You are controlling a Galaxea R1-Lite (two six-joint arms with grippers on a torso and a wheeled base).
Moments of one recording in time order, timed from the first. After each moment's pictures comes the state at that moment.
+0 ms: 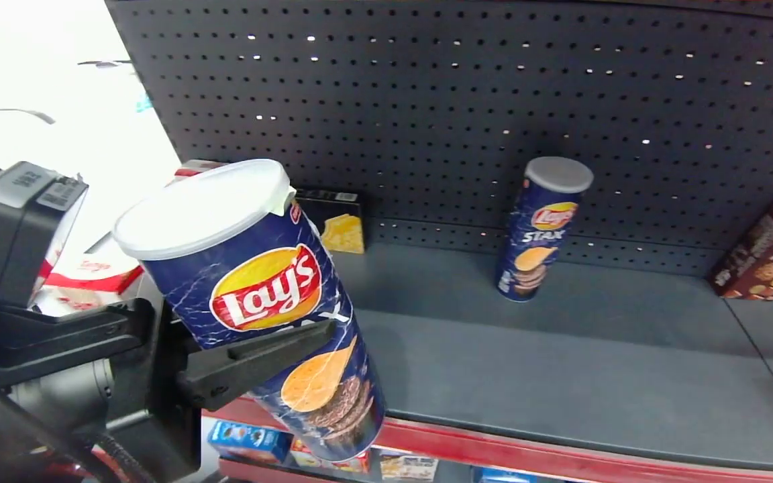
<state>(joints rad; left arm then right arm) -0.58 1.26 -0.51 -0.81 -0.53 -0.03 0.00 0.00 0.00 0.01 0.01 -0.01</state>
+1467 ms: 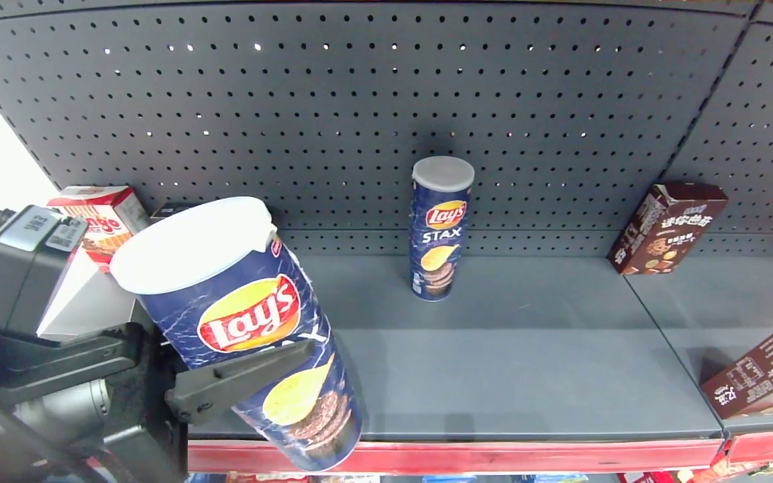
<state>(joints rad) -0.50 1.26 -0.42 -0.88 -0.59 -0.04 0.00 0.00 0.00 0.01 0.01 -0.01</state>
